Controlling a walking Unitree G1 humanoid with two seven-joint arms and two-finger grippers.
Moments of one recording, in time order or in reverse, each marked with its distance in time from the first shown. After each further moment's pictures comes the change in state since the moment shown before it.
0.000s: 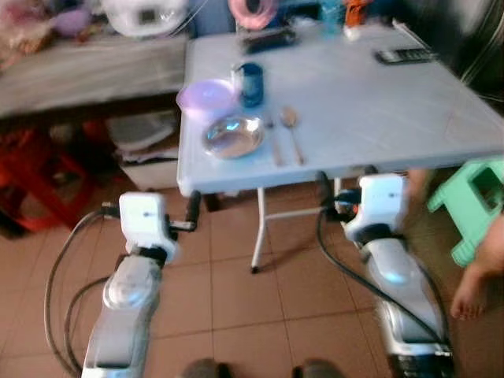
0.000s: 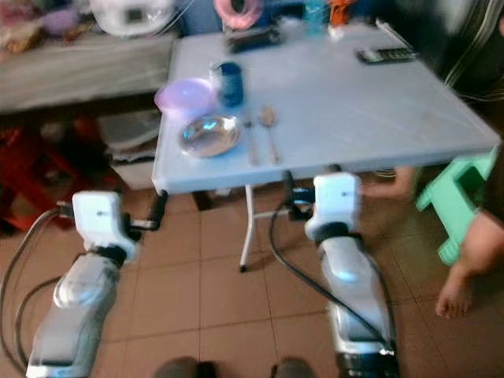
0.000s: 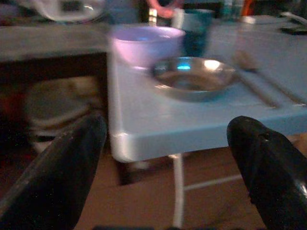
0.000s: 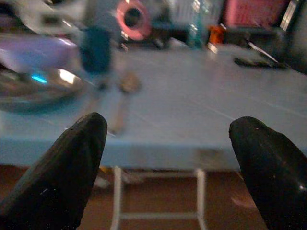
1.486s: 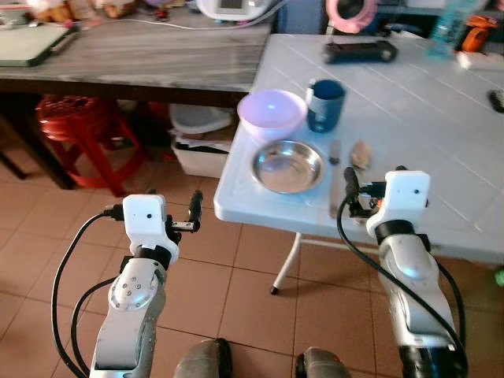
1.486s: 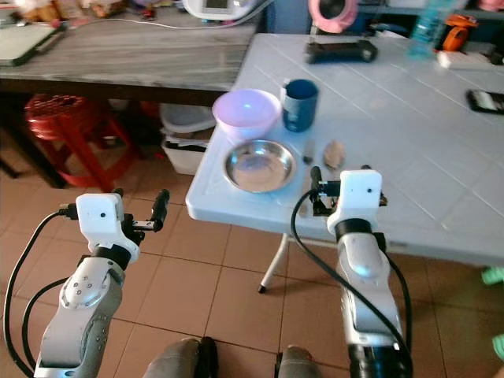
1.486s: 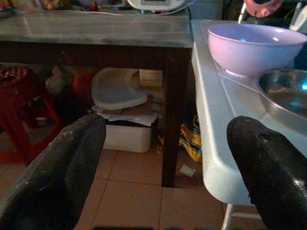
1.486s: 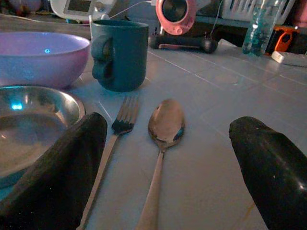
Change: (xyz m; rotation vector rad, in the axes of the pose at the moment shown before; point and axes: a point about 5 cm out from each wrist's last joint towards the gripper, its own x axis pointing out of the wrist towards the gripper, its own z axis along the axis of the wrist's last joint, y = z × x) left arm -0.006 0.014 -0.003 0.032 0.012 0.076; right arm 0.010 -0.013 0.001 0.022 0.025 -0.098
